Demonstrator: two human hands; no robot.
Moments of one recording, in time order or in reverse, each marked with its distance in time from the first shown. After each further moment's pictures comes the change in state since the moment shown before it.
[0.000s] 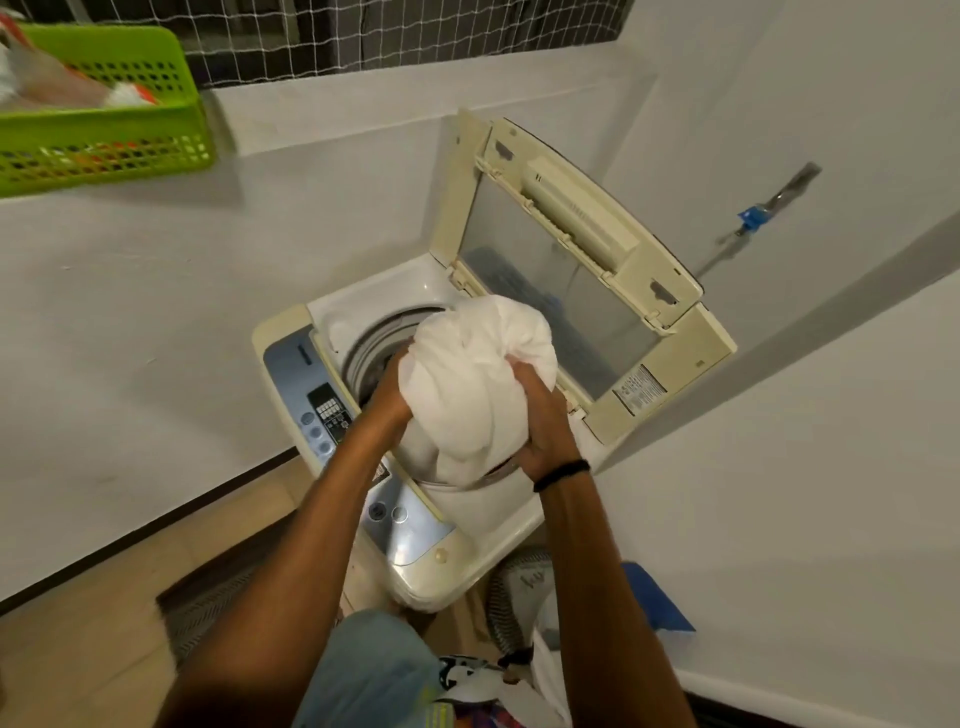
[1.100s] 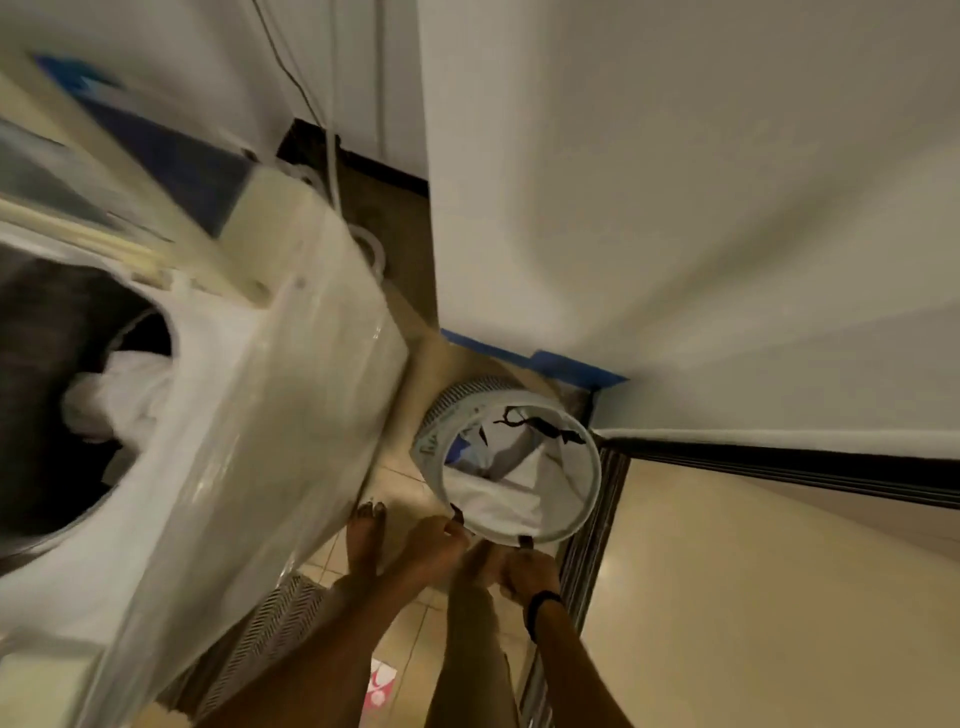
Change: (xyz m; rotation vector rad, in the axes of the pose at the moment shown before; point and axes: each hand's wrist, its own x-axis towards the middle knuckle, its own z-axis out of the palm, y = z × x) left_hand -0.087 -0.327 0.374 1.119 -0.695 -0.540; right_hand -0.055 0.415 -0.418 -0.190 0.479 1.012
